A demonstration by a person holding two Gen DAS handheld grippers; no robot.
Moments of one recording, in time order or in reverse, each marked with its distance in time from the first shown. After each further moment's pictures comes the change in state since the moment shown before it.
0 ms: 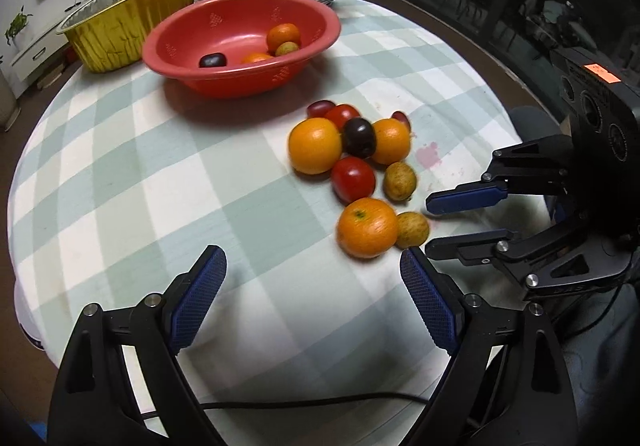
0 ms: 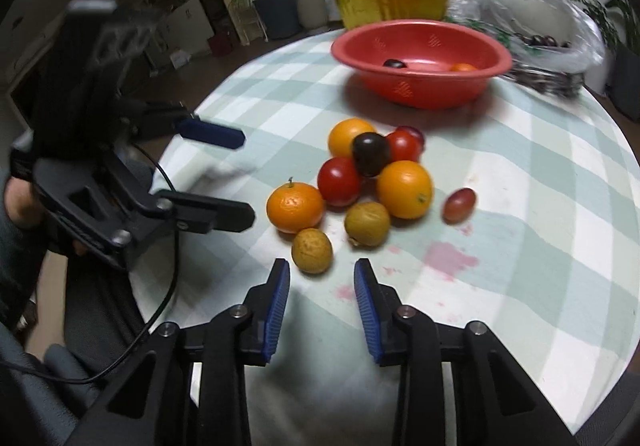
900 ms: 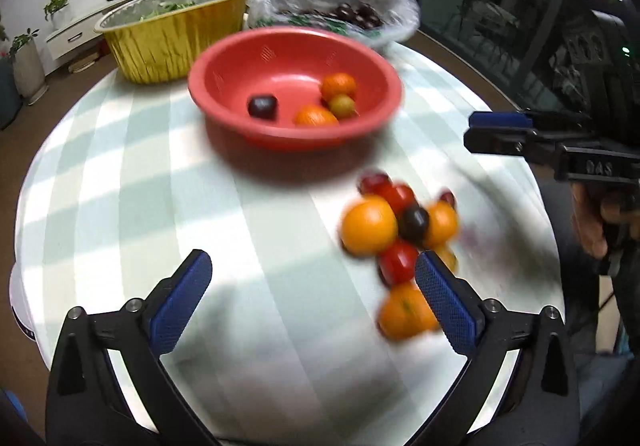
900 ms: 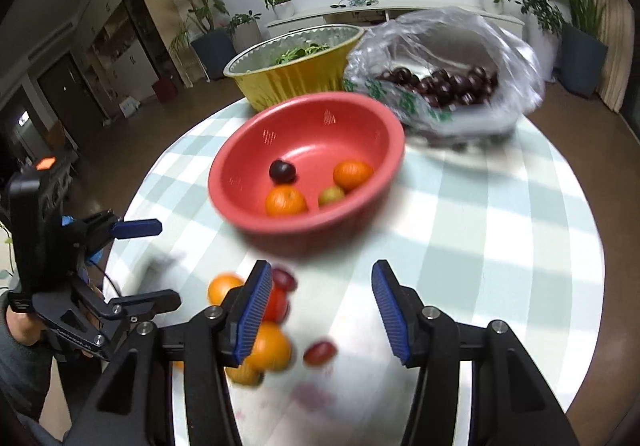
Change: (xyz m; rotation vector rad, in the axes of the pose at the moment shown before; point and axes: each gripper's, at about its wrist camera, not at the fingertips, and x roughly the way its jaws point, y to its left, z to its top) left arm 0.001 0.025 0.026 -0.139 -0.123 0.044; right arm -0.034 -0.091 0.081 0.183 -0.104 -0.121
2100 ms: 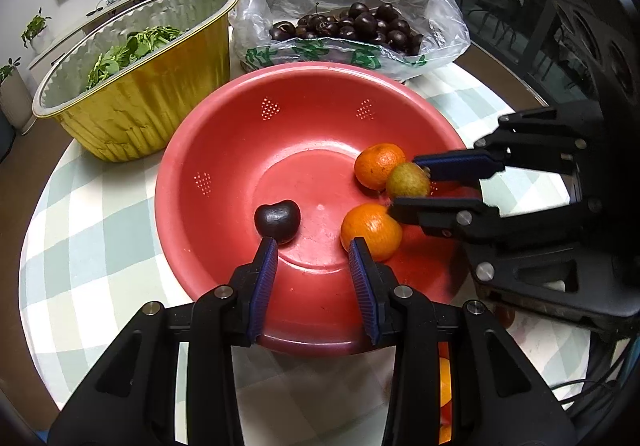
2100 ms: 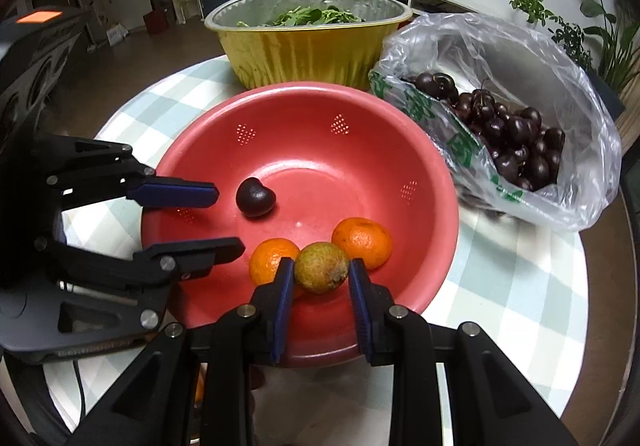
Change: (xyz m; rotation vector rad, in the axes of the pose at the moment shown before) left arm 0.081 0.030 0.126 0.083 0.069 0.043; right arm 0.096 0.026 0.078 -0.213 0.174 -0.157
